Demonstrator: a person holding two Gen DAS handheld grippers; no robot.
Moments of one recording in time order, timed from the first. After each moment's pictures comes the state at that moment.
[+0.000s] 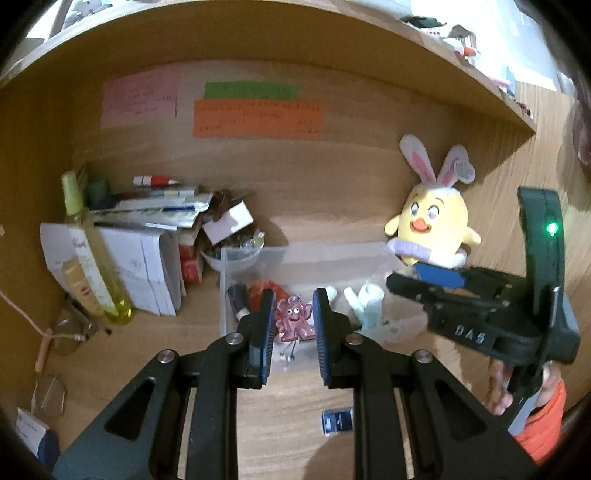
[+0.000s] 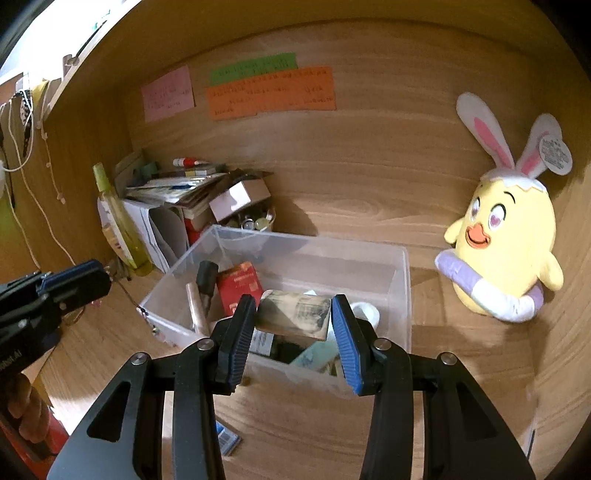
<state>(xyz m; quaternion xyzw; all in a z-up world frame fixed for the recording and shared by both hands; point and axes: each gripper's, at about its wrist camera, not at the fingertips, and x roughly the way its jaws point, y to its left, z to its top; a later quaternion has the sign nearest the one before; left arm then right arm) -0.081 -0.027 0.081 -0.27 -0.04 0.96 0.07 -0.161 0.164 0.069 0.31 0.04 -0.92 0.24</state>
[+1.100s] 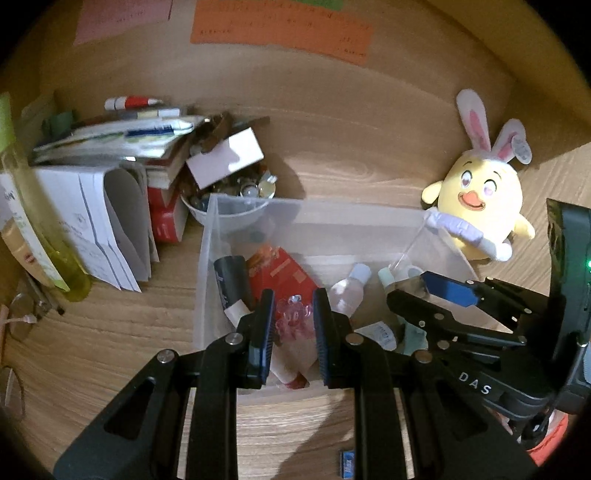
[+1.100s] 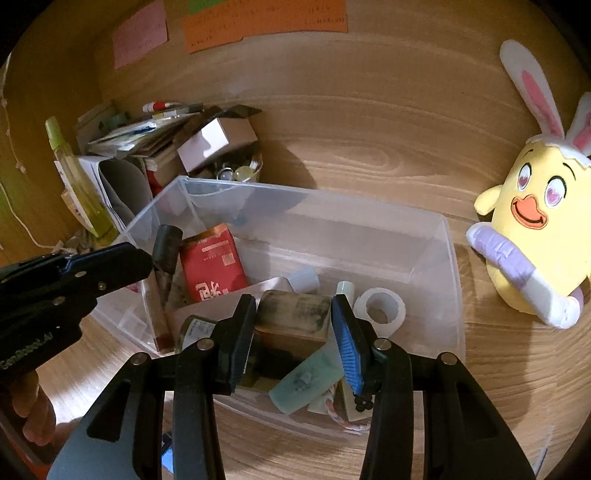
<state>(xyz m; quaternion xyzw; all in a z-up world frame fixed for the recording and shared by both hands) -0.173 -0.035 0.012 -0.38 -0.08 0.92 0.06 -0.217 0.137 0.010 0.39 0.07 -0.89 0.23</state>
